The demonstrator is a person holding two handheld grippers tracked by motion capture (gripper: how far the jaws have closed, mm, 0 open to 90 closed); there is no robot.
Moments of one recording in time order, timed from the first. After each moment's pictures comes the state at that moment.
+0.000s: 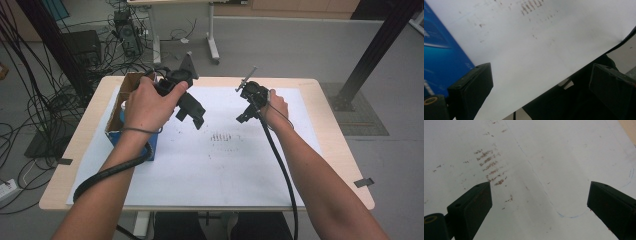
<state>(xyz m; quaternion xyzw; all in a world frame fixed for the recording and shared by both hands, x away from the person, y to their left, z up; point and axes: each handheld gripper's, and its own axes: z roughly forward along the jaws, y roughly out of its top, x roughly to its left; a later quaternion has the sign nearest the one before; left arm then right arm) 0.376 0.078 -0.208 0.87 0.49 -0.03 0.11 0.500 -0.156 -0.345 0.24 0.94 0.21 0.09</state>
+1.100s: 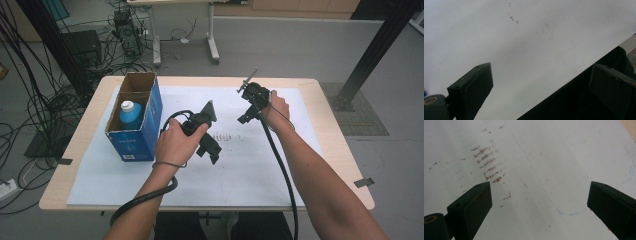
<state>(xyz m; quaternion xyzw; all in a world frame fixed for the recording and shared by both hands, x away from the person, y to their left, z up) 0.368 0.045 -0.321 0.88 0.47 -0.08 0.06 0.499 -0.159 -0.349 0.25 0.94 0.21 0.09</state>
